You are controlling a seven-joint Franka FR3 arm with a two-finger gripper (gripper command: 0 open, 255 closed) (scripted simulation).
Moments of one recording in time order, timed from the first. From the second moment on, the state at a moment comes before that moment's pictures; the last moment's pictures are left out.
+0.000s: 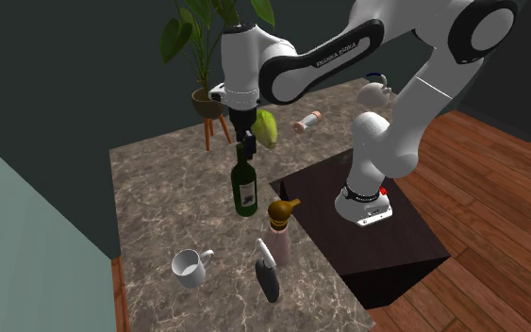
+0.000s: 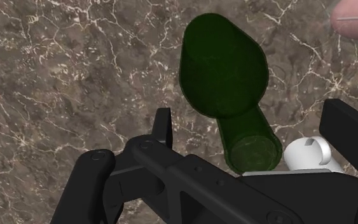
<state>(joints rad) 0.00 -0.44 -0.13 -2.42 -0.08 2.02 -0.28</state>
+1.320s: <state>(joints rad) 0.00 -0.44 -0.13 -2.41 -0.08 2.00 -0.28</state>
